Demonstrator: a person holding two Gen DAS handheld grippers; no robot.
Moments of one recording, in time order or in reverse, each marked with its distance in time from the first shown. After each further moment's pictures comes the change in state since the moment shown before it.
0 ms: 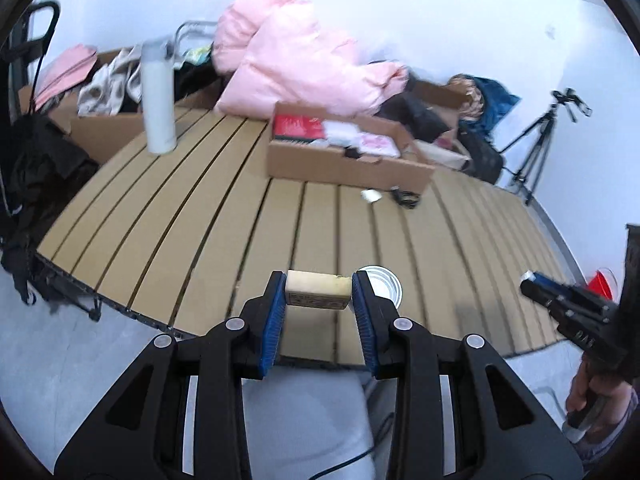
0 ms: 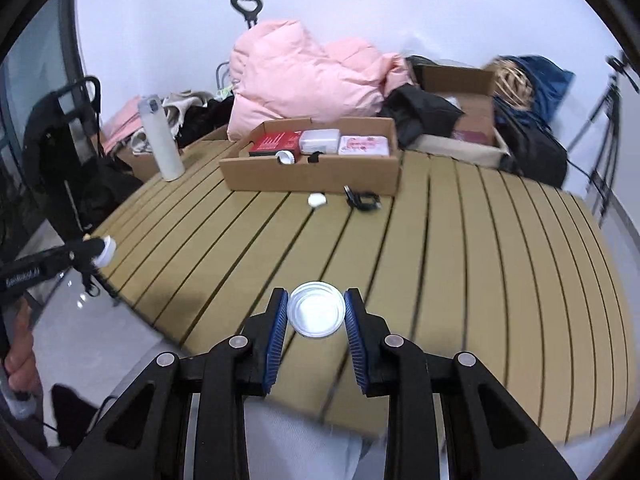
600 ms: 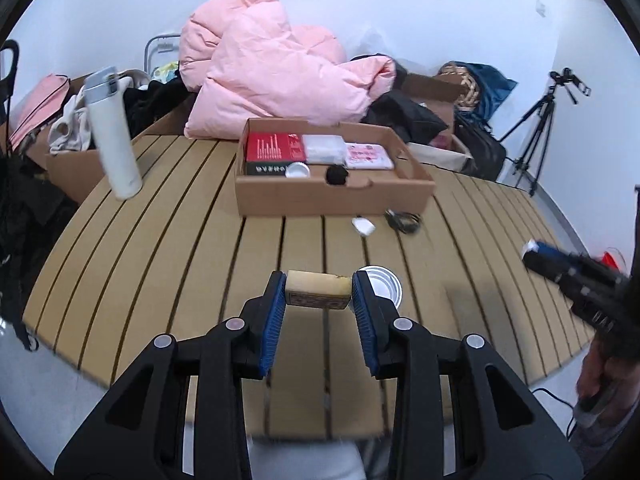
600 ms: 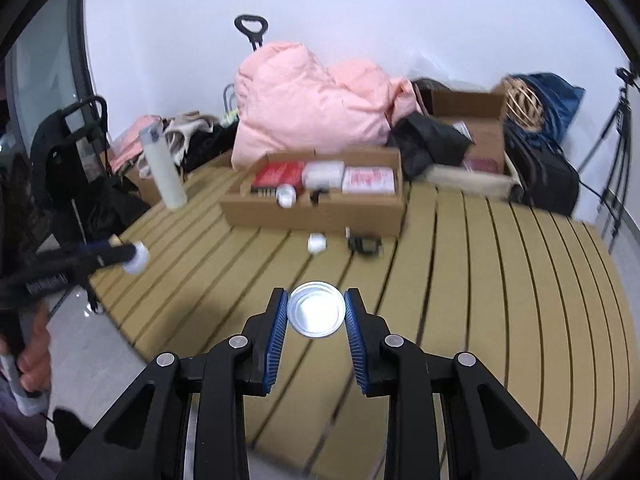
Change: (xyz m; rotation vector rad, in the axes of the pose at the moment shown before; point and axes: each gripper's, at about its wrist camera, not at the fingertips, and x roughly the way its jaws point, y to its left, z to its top) left arm 0.085 -0.018 0.073 0.081 0.033 0.034; right arm 0.034 -0.022 0.064 -0.026 -0.078 0.056
